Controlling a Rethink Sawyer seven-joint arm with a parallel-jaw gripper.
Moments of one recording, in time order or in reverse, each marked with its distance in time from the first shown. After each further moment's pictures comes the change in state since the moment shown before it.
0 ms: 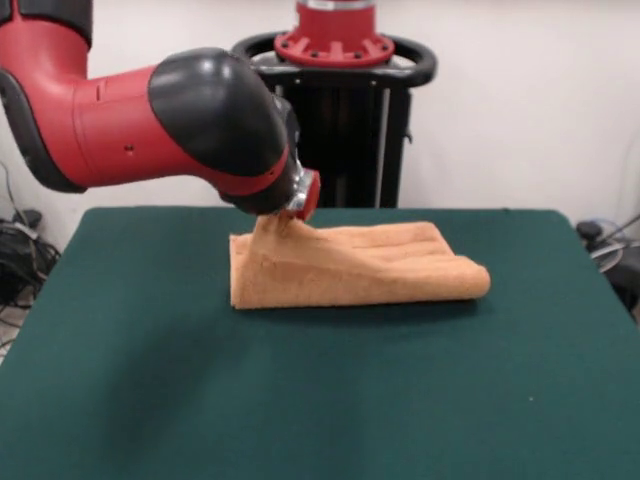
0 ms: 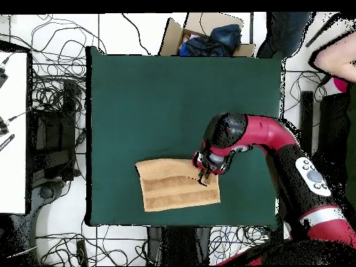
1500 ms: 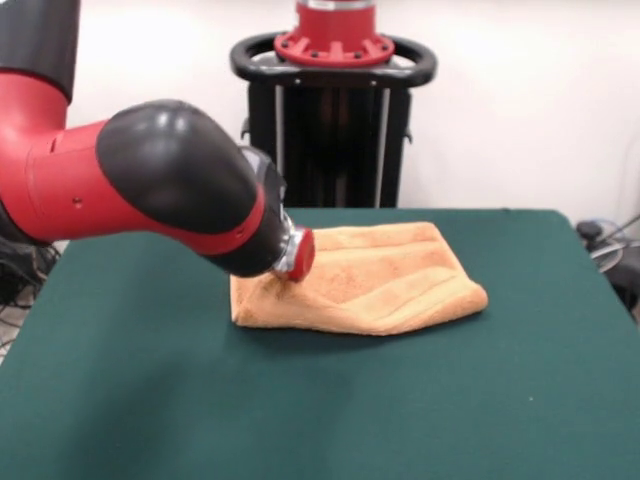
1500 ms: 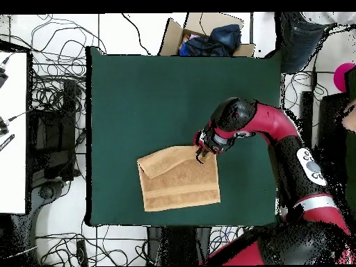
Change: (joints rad) arm 0.005 0.124 0.004 -0.182 0.062 -0.107 -0.060
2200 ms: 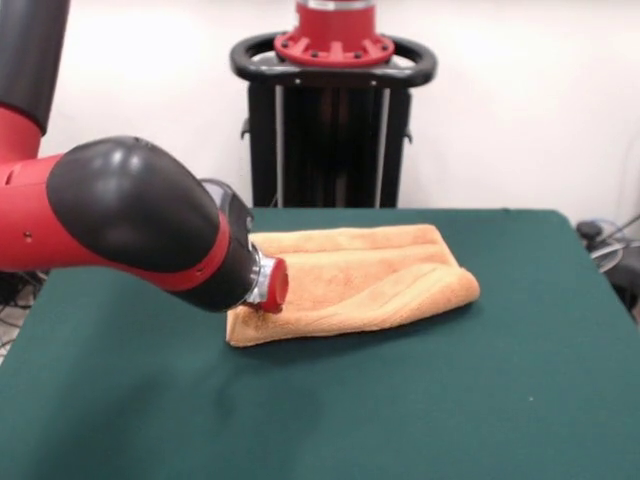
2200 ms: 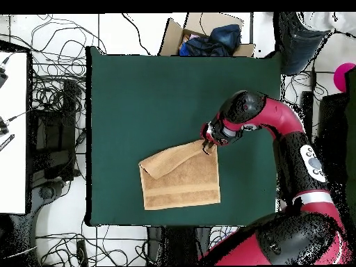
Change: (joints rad) arm 0.001 0.069 0.000 -0.136 -0.010 0.036 -0.147
